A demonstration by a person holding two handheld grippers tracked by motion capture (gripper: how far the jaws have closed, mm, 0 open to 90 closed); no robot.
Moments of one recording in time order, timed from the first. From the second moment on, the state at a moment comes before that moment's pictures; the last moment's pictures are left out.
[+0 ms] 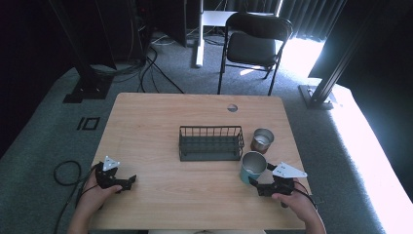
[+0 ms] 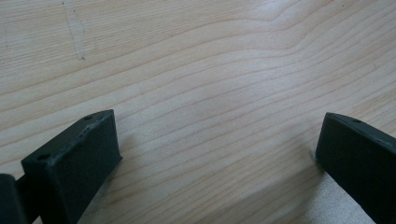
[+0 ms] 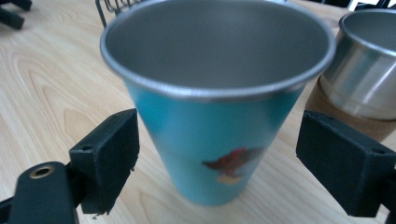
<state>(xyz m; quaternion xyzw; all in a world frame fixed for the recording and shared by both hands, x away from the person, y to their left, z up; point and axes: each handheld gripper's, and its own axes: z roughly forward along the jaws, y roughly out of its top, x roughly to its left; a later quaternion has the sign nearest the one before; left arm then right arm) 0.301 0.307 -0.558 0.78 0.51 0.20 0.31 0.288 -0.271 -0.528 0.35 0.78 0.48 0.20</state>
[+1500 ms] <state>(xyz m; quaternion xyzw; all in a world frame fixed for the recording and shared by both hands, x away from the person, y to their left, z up) 0.301 0.307 -0.558 0.78 0.51 0.21 0.31 0.301 -0.257 -0.504 0.36 0.74 0.52 0.22</state>
